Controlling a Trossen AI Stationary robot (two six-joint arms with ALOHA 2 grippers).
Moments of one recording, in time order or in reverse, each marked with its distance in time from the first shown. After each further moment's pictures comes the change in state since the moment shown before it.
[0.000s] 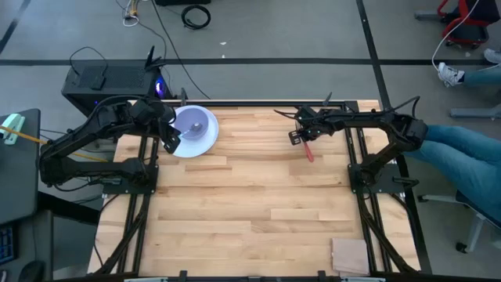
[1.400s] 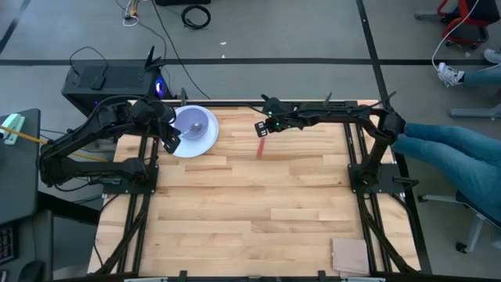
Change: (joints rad) left arm 0.000 0.000 0.000 0.003 0.000 0.010; right arm 0.194 0.252 0.483 0.010 0.054 0.082
